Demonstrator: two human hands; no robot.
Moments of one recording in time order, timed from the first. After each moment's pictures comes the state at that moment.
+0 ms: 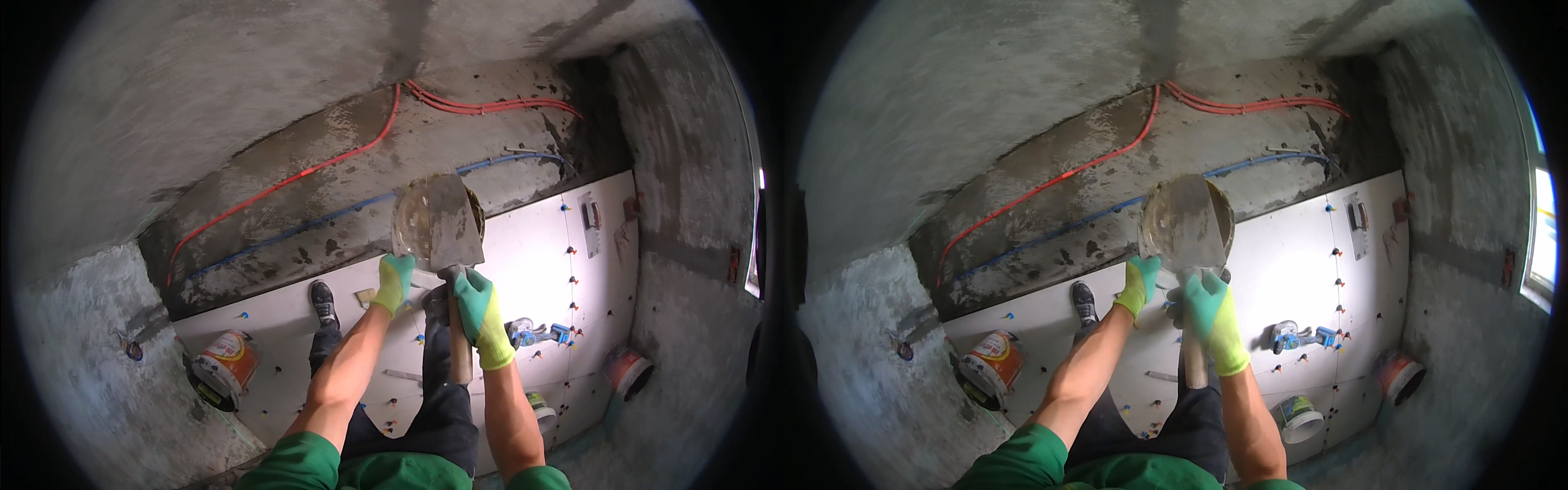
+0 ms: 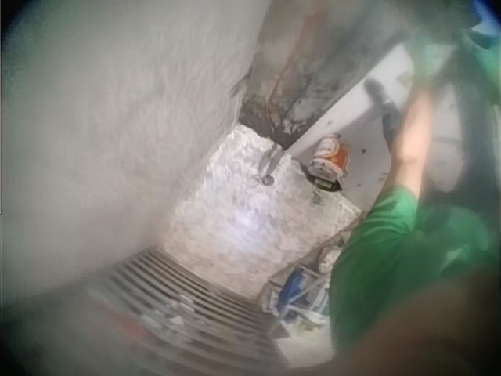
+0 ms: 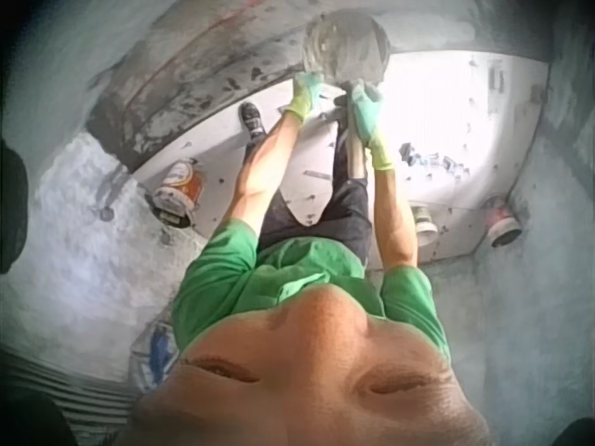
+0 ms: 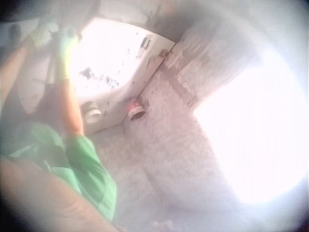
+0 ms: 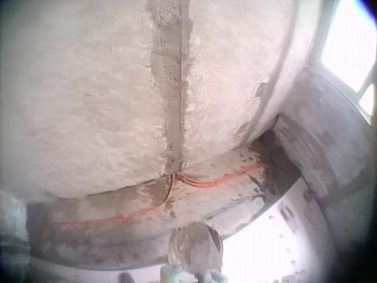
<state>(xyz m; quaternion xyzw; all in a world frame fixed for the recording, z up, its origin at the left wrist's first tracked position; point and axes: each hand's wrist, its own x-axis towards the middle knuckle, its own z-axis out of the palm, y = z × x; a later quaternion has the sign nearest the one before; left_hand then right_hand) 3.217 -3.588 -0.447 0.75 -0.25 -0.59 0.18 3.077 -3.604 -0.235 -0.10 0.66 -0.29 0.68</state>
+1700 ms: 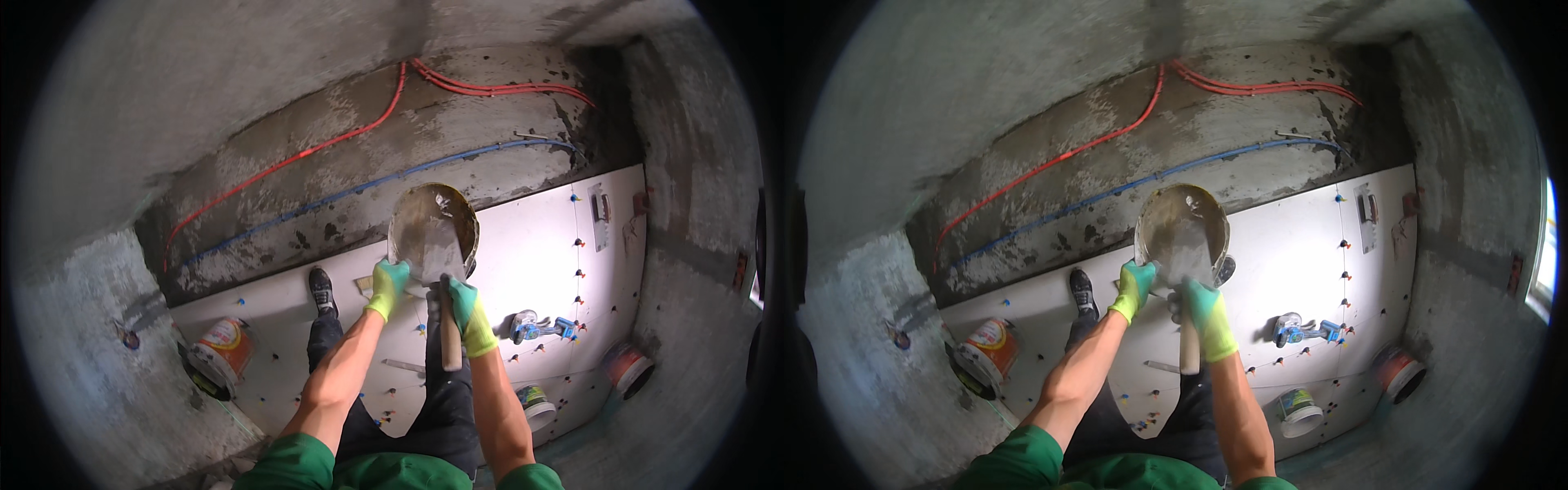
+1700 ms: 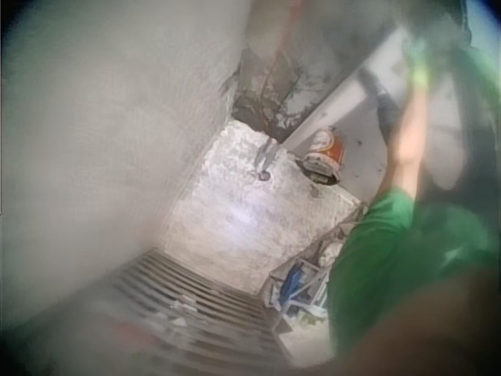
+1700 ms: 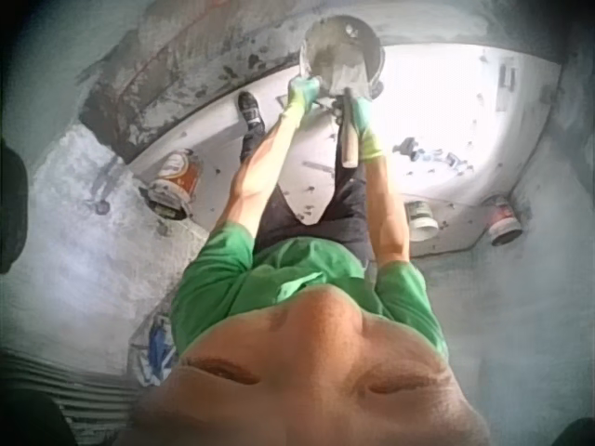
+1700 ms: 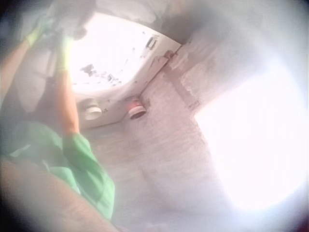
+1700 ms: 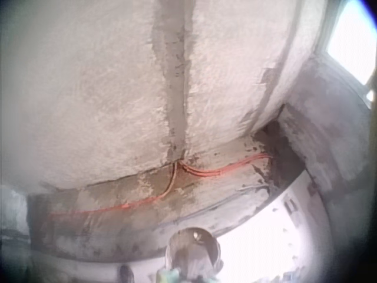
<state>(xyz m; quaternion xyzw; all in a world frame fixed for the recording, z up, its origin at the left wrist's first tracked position) 3.235 -3.553 -0.459 0.75 -0.21 -0.61 0.18 3.083 -3.564 -0.305 0.01 0.63 -0.25 0.74</state>
